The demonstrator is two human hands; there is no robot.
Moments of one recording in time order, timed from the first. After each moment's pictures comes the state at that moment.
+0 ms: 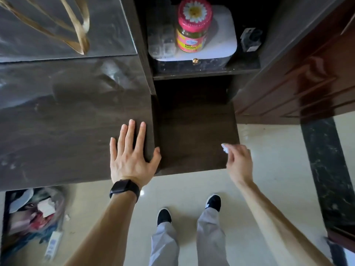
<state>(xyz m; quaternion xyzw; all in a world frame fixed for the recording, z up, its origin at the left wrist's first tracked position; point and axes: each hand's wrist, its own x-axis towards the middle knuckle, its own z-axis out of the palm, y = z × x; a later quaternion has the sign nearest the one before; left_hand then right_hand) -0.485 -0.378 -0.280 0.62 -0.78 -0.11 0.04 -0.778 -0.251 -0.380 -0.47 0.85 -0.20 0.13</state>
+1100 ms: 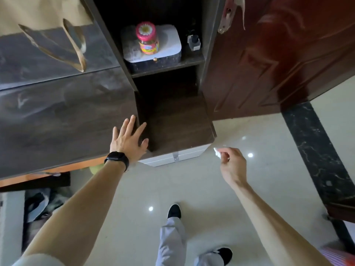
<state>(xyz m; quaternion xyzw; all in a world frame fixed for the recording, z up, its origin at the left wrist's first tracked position) -0.475 -0.373 -0.278 0.48 -0.86 -0.11 -0.09 -0.748 -0.146 -0.303 -0.34 0.86 -0.32 0.19</state>
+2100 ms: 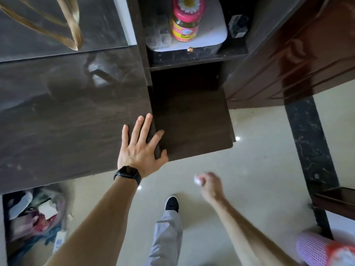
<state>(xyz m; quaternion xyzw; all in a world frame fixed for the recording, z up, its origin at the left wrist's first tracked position) -0.470 -0.382 -0.279 0.43 -0.90 -0.08 -0.03 -0.649 -0.172 -0.382 -0.32 0.87 -0.13 0.35</state>
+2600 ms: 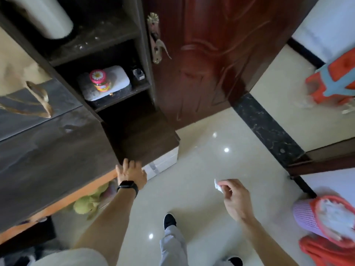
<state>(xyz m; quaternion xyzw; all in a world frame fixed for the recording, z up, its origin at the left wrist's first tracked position) -0.531 -0.258 -0.211 0.42 -0.86 -0.07 -0.29 -0.697 0.054 -0.168 -0.28 0.89 -0.34 0.11</state>
